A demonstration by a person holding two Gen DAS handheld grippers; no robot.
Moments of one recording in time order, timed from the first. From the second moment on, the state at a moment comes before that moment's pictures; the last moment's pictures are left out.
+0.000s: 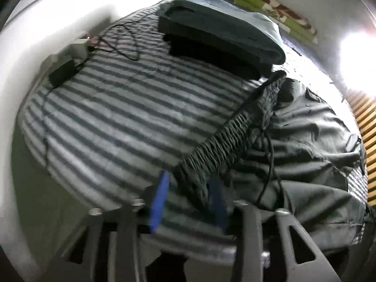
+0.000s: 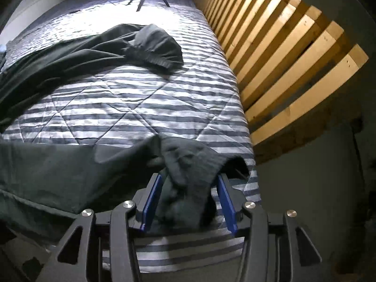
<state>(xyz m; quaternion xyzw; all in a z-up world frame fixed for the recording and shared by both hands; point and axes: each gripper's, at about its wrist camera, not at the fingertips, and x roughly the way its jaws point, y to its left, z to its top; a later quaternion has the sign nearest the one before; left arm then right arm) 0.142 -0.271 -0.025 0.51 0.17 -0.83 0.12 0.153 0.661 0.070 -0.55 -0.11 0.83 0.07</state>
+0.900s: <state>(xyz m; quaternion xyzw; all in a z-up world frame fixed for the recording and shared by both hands) 0.117 0.102 -0.022 0.54 -0.15 -0.77 -0.30 0.145 0.749 0.030 -0.56 0.11 0.82 0.07</state>
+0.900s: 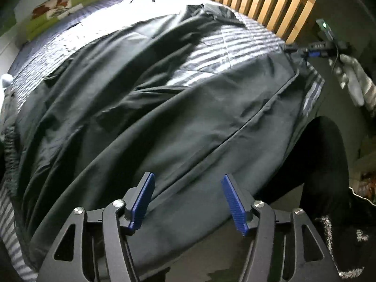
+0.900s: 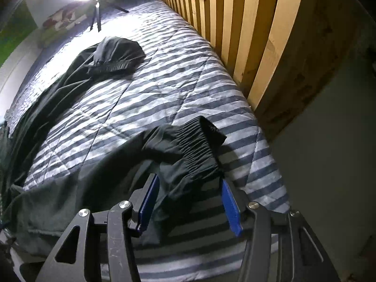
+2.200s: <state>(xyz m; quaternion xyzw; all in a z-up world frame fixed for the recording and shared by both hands) 0.149 0.110 -0.022 0.51 -0.24 -0.78 -0.29 0.146 0.742 0.046 -0.51 0.13 0.84 0.07</state>
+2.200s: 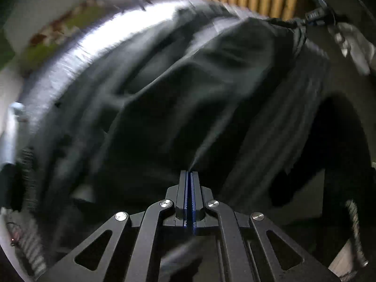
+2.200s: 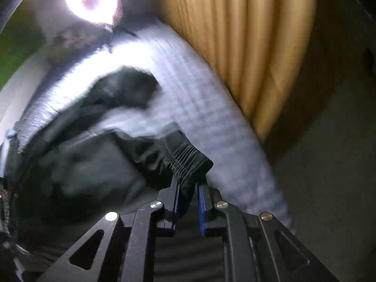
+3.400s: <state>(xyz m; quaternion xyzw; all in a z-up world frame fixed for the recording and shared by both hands) 0.059 -0.172 0.084 0.43 0.09 -0.90 0.02 0.075 0.488 0.094 -0.49 0.02 0.86 -0.15</state>
